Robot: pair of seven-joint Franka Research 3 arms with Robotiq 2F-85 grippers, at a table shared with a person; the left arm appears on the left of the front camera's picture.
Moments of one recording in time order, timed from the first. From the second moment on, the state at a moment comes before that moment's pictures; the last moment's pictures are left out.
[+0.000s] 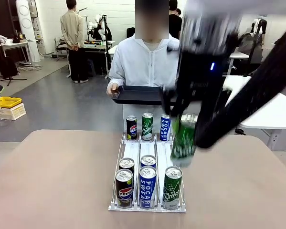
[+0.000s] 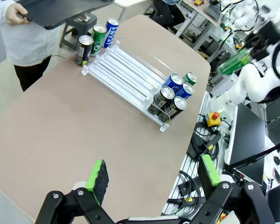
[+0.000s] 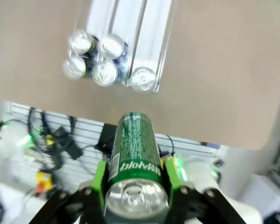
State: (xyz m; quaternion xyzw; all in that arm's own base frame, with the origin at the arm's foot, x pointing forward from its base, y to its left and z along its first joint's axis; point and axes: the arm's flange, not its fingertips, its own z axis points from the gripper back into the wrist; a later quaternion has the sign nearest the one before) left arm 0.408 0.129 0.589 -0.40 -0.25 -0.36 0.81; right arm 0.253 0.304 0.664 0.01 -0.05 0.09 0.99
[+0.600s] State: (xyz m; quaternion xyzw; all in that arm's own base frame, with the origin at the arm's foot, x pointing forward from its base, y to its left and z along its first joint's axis) left arm 0.408 0.129 0.589 -0.40 -0.25 -0.36 0.81; right arm 0.328 0.295 0.775 0.07 -0.09 0.02 0.99
